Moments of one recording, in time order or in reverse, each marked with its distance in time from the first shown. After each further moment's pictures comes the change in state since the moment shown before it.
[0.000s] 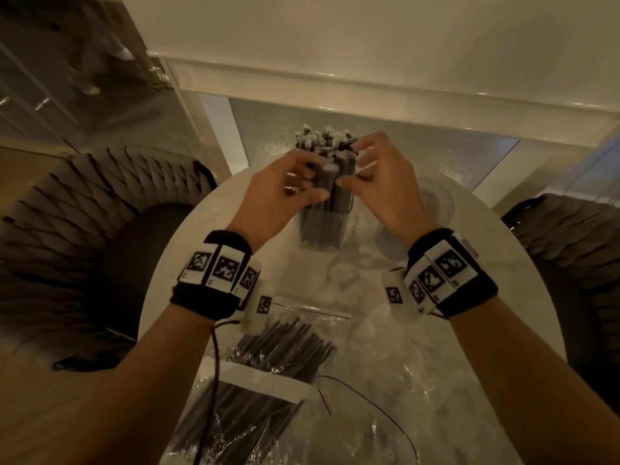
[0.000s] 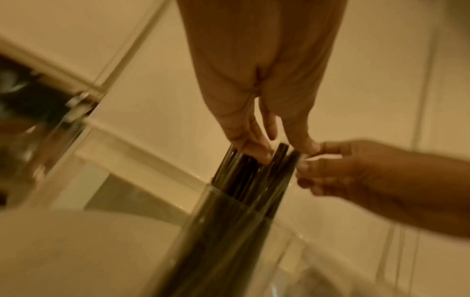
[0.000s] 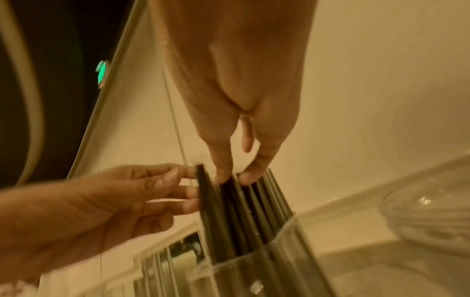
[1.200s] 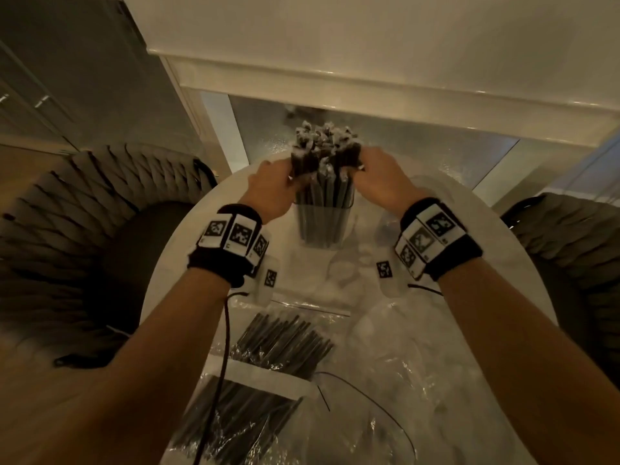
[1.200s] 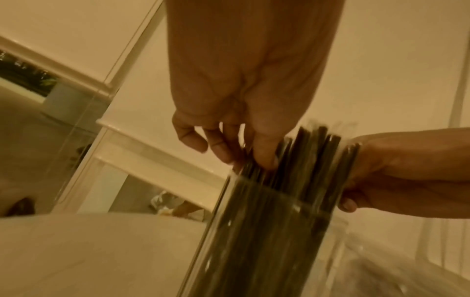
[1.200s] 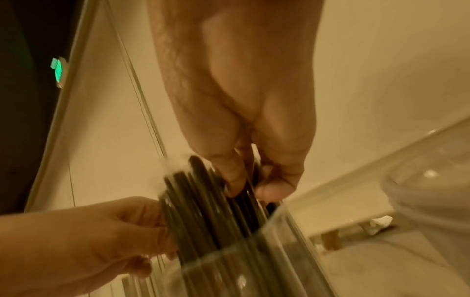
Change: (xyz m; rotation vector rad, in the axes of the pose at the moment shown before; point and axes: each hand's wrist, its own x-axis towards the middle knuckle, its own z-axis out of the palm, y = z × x) left_hand 0.031 -0.020 0.001 0.470 -0.084 -0.142; right_hand 0.030 0.011 0.008 -0.207 -0.263 0.135
